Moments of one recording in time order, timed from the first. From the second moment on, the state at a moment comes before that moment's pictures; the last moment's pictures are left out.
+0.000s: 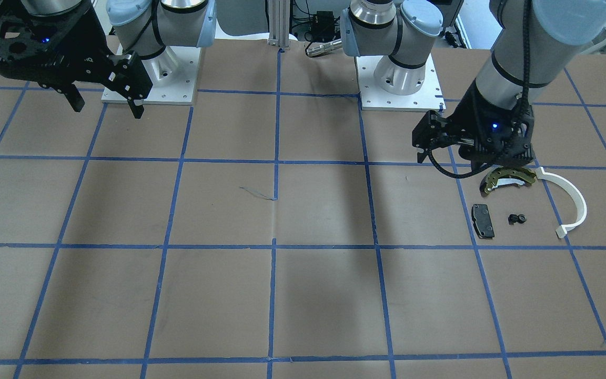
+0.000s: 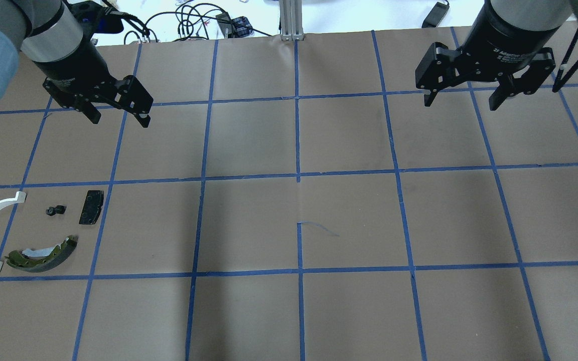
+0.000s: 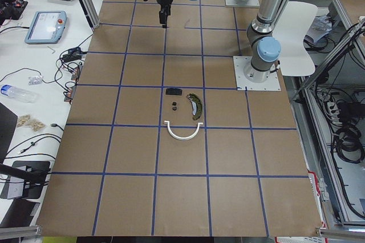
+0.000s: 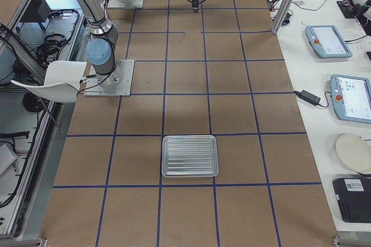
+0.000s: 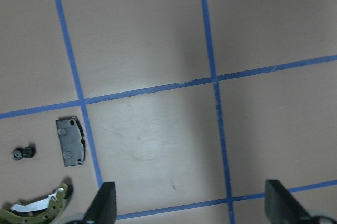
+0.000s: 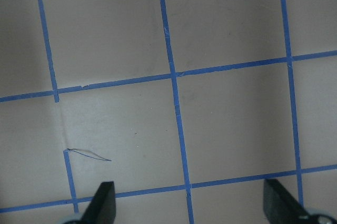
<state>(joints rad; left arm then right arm) -1.49 -1.62 -1.57 -1.55 1.54 0.23 1.56 -1.64 1.55 -1.55 -1.57 0.12</state>
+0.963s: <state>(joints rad) -1.56 -1.52 -1.60 -1.66 1.58 0.19 1.56 -1.64 1.55 -1.55 -1.57 0.12</state>
